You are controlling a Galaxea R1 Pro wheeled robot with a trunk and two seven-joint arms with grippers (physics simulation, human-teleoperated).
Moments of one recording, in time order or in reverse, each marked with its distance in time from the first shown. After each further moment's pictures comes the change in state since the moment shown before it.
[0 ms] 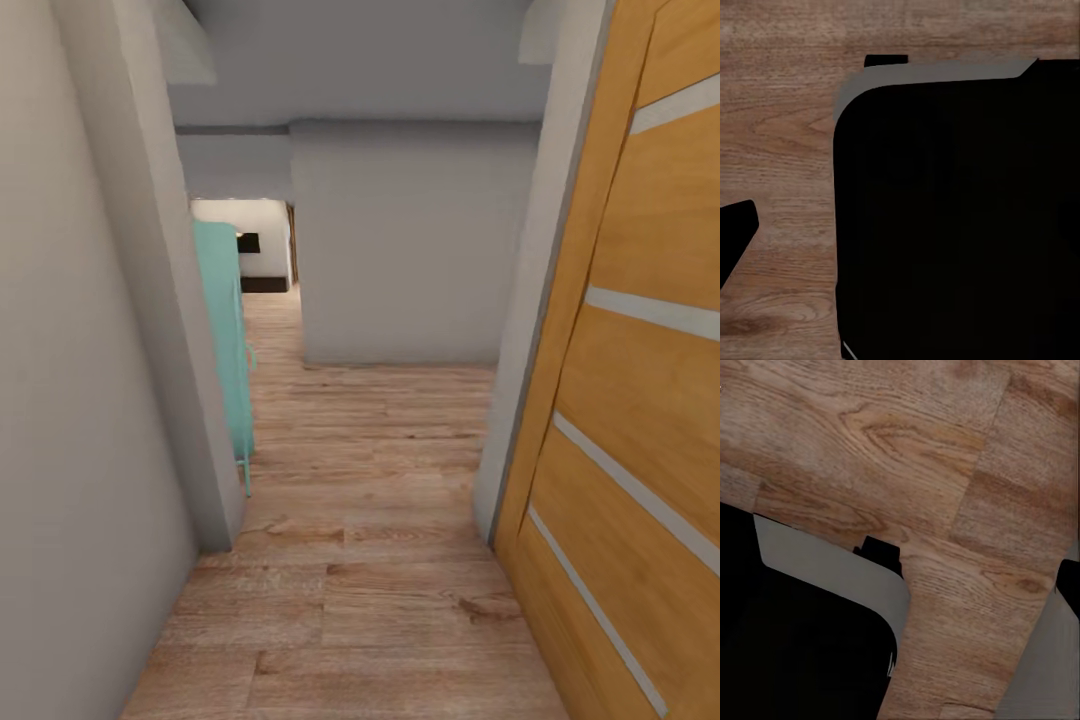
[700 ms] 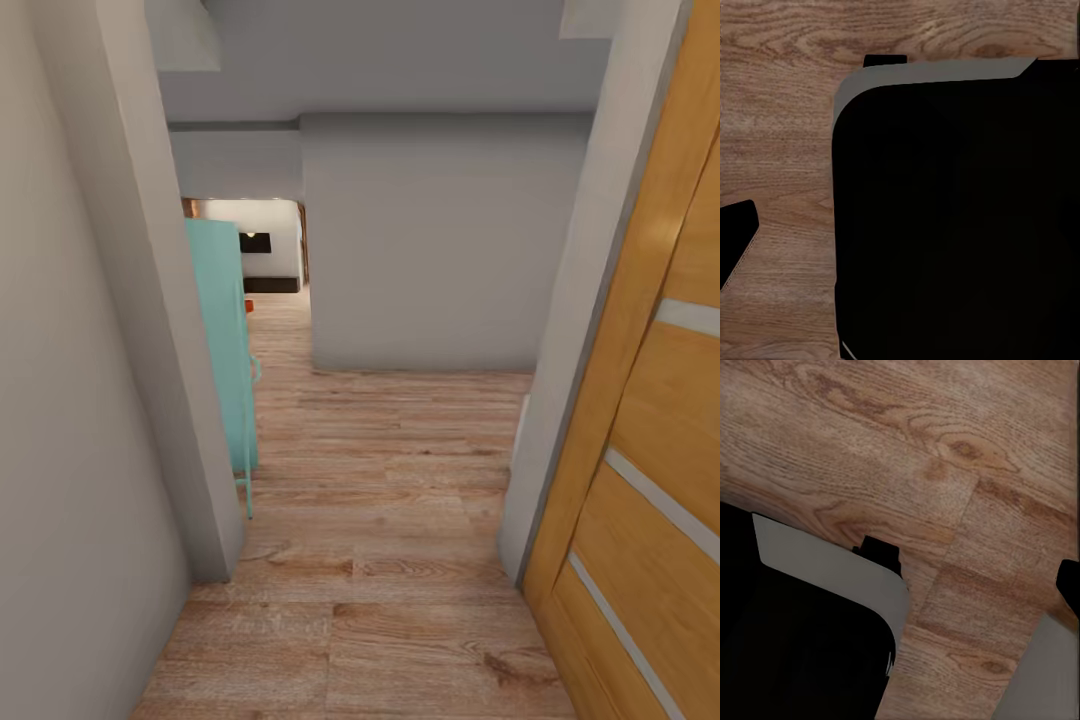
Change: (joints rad) left arm 0.000 -0.001 0.000 0.000 0.000 0.000 0.000; right arm 0.000 -0.002 0.000 0.000 0.004 0.000 0.001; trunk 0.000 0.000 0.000
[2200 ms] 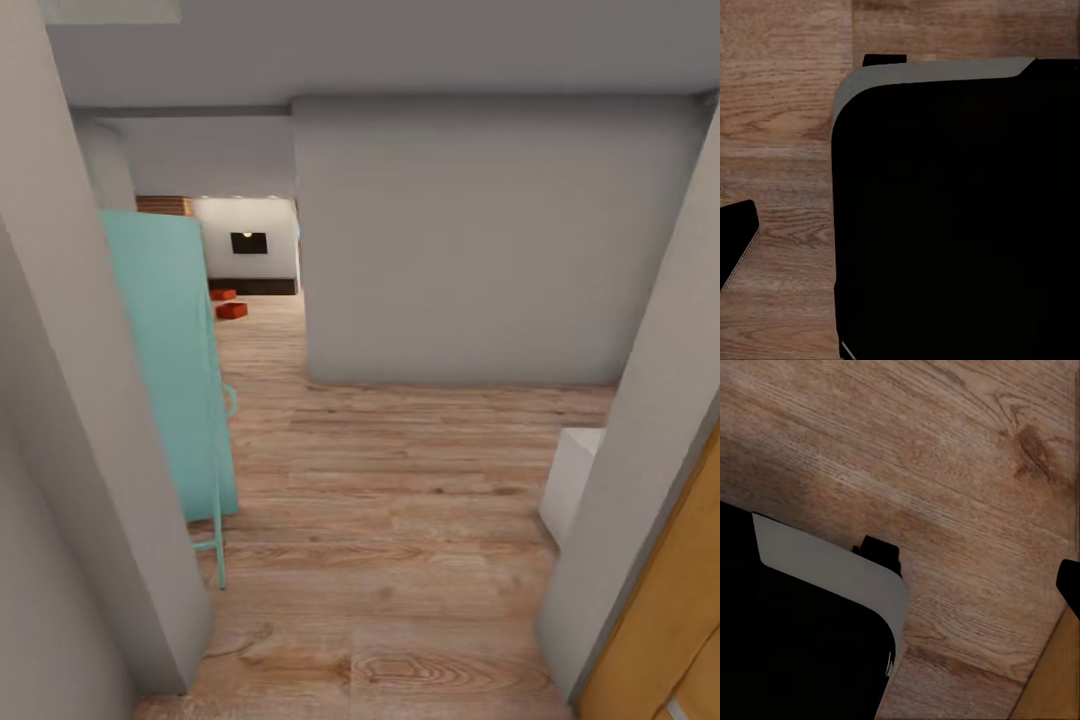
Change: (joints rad) left arm 0.000 -0.001 0.000 0.001 0.000 0.000 0.000; right arm 0.000 0.000 0.000 0.000 0.001 0.000 0.000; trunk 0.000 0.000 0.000
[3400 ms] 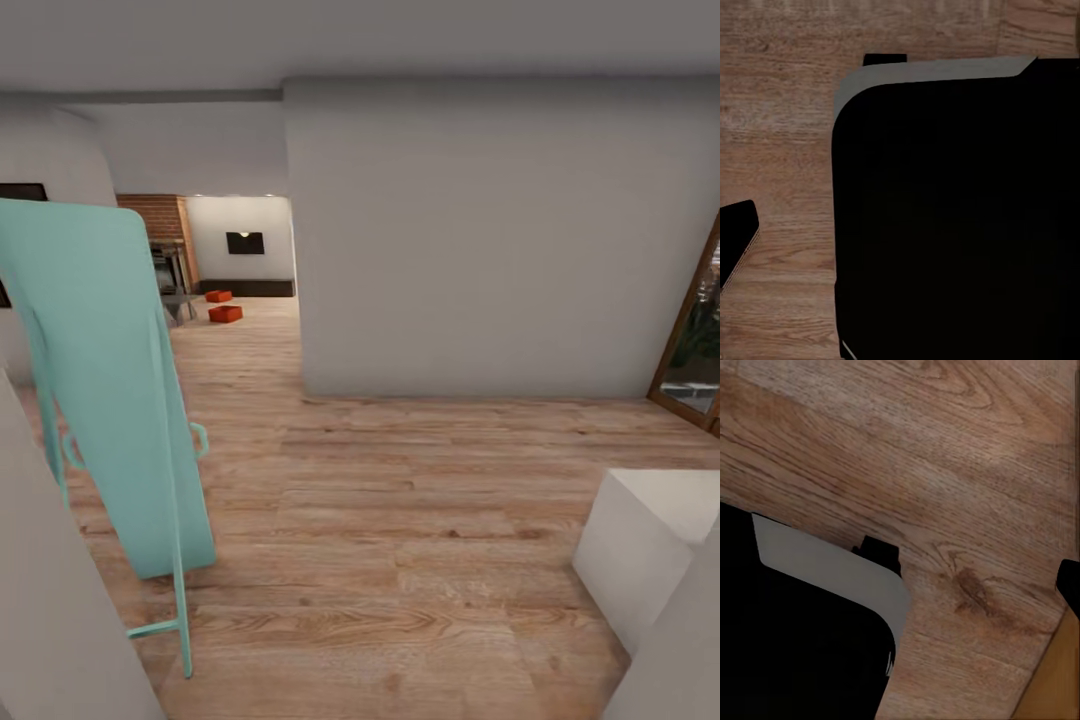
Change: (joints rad) left arm 0.000 0.000 0.000 0.001 0.000 0.000 0.000; right arm 0.000 0.000 0.000 0.000 -0.003 0.000 -0.001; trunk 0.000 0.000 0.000
